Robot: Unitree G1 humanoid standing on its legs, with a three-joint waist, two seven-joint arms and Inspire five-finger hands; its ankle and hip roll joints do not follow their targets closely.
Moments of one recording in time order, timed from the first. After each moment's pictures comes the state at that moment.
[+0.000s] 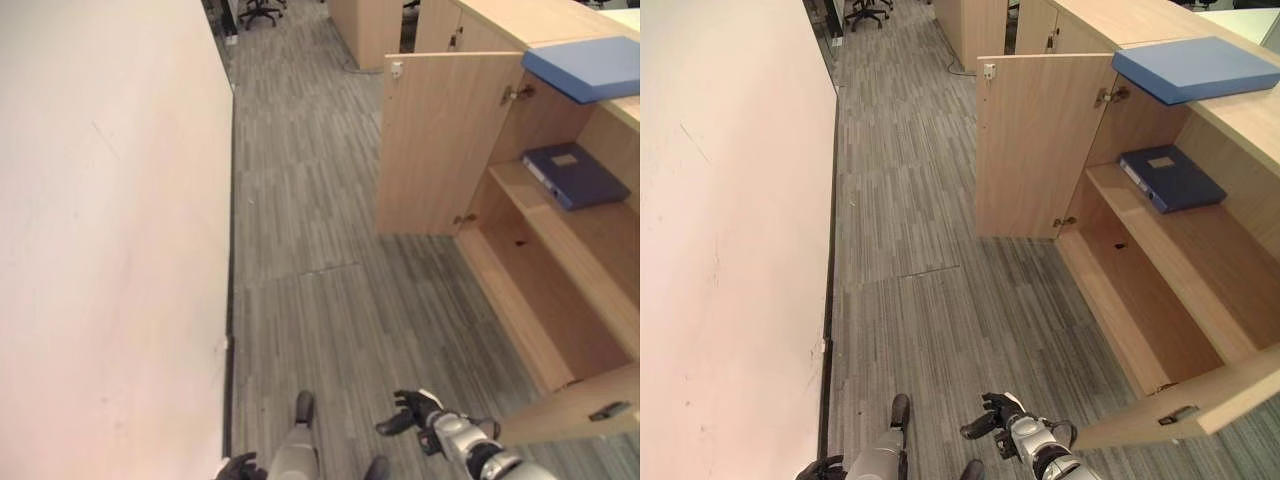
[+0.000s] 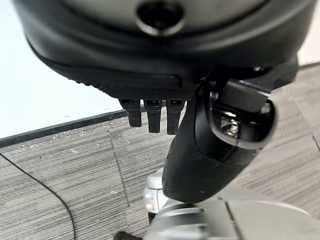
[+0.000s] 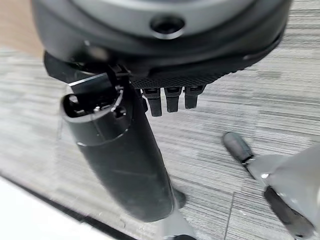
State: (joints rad) left arm 0.00 0.22 -0.20 1.21 -0.15 -0.01 0.08; right arm -0.31 -0.17 0.44 1.24 0.19 0.09 0.02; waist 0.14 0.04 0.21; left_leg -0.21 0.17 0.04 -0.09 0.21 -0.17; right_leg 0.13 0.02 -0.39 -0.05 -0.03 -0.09
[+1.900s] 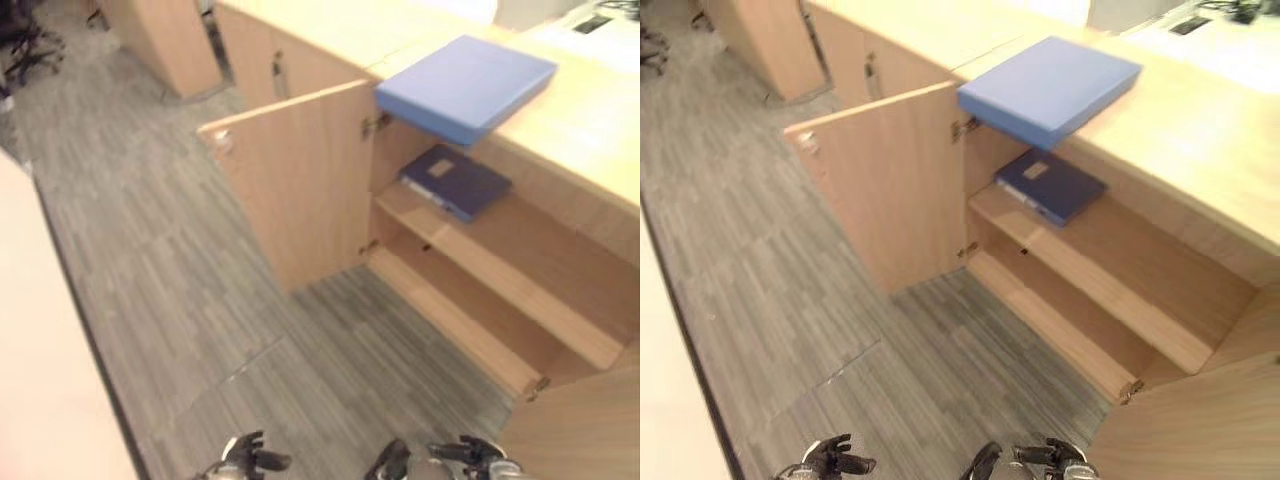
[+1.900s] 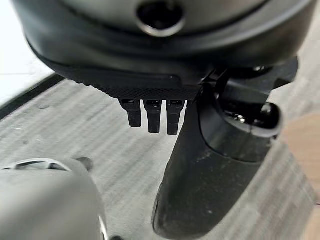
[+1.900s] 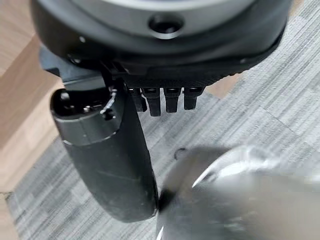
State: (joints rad) left arm -0.03 0.20 -0.12 1.21 -0.19 0.00 0.12; right arm -0.12 -0.26 0.19 1.30 0.25 0.05 -0.03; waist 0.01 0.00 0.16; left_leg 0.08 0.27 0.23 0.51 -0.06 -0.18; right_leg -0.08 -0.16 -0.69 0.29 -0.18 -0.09
